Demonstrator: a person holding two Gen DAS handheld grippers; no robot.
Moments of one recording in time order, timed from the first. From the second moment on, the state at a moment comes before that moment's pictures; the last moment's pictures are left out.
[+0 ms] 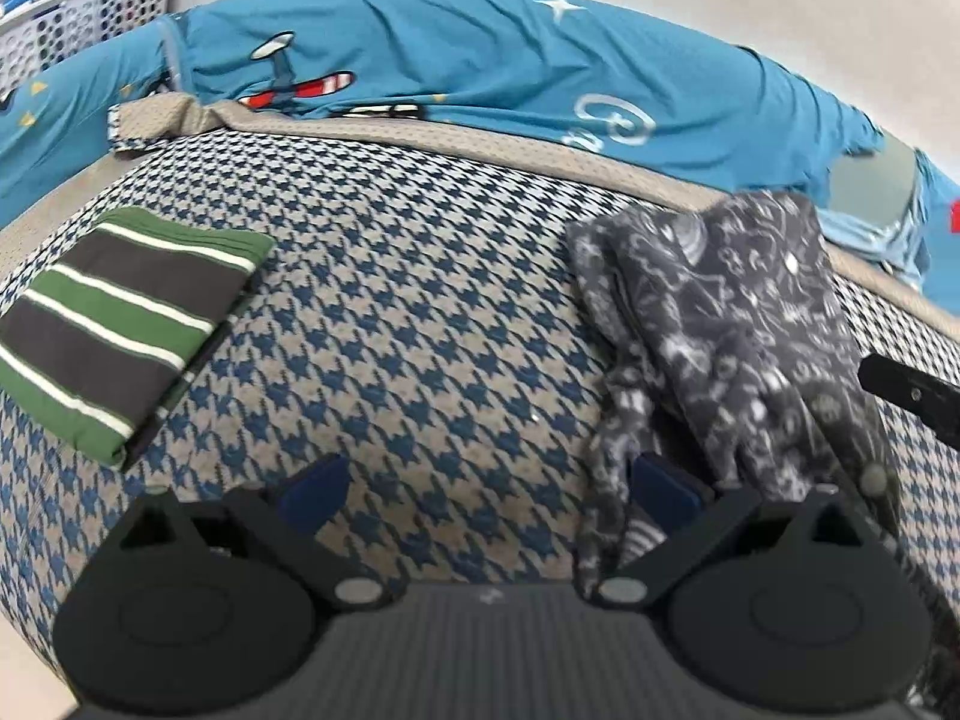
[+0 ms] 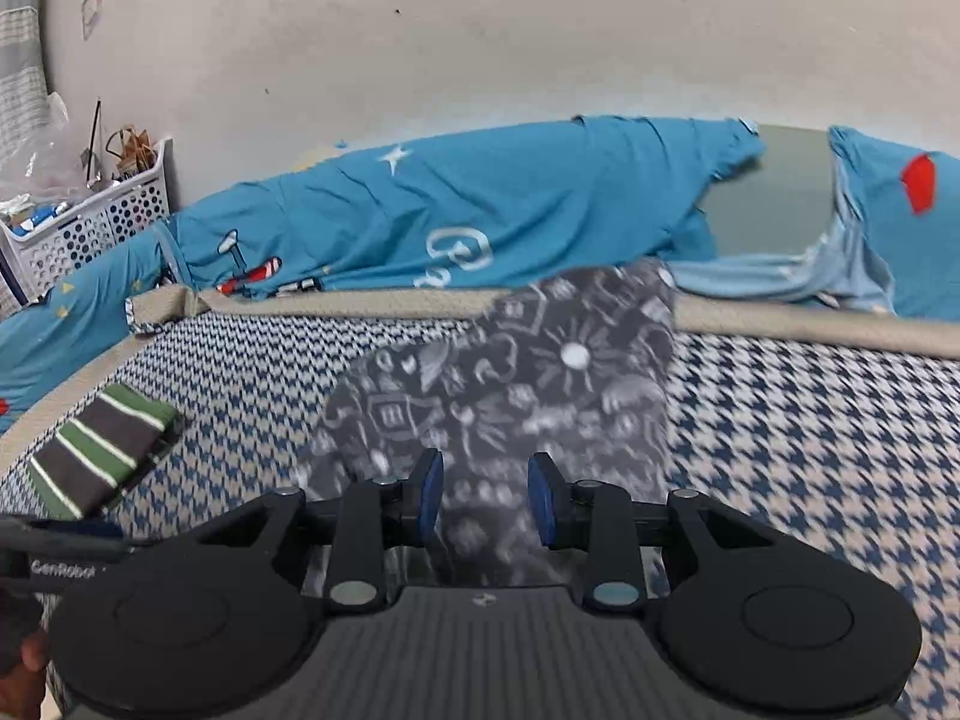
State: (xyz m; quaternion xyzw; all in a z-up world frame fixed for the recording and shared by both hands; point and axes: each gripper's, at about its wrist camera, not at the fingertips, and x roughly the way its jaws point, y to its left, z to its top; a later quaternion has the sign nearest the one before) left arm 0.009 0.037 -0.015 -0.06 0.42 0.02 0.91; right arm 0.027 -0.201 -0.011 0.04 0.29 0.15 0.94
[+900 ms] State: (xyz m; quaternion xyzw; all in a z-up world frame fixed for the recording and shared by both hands) left arm -0.015 0.021 -0.057 0.01 0.44 -0.01 0.90; right arm -0.070 -0.255 -0.016 0.07 0.32 0.11 0.94
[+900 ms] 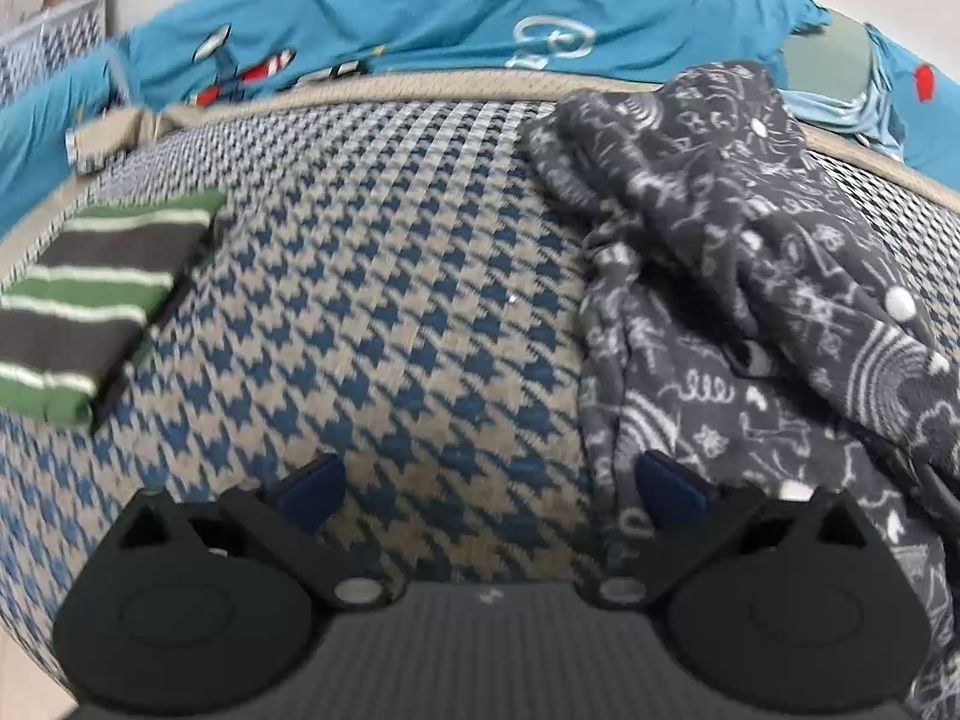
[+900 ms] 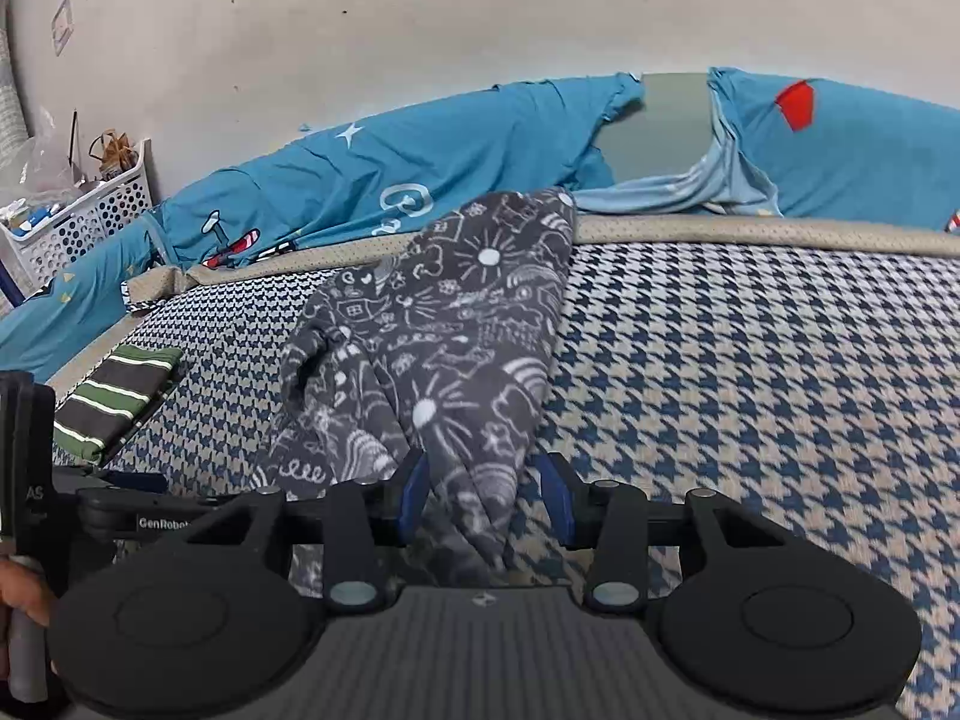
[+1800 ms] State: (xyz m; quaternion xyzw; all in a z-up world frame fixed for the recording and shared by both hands) left arm -0.093 0.018 -0.036 -0.03 0.40 0.00 0.91; right arm -0.142 -0.308 -0.033 0.20 0.35 0.09 0.91
